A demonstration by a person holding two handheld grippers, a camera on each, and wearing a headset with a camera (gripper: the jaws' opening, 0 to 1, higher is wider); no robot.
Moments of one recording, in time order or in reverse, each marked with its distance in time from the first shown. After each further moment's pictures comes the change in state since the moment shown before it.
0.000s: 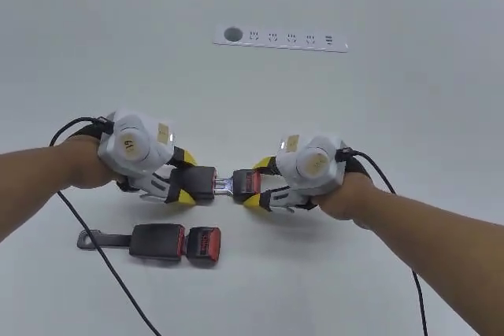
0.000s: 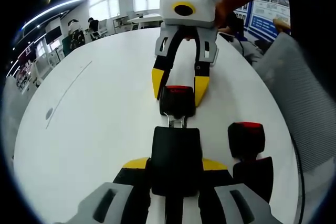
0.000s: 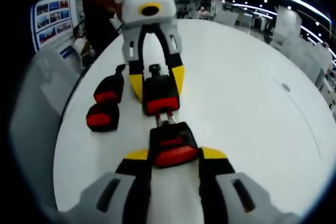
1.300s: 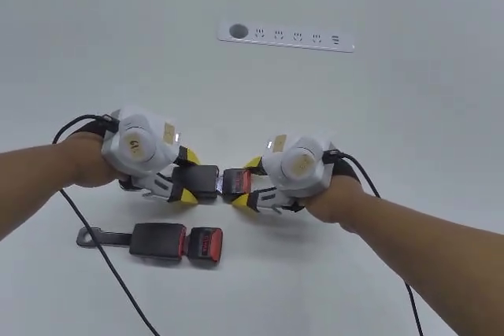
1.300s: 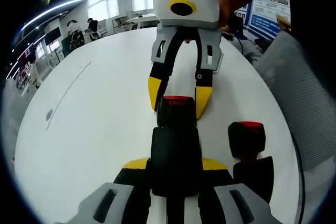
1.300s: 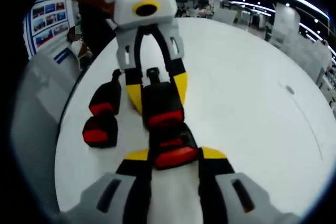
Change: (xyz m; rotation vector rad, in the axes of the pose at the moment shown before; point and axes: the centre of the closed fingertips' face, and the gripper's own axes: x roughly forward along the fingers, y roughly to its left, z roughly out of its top) left arm 0.001 -0.001 -0.001 0.011 0.006 0.004; right arm 0.017 0.006 0.019 0.019 0.011 -0.006
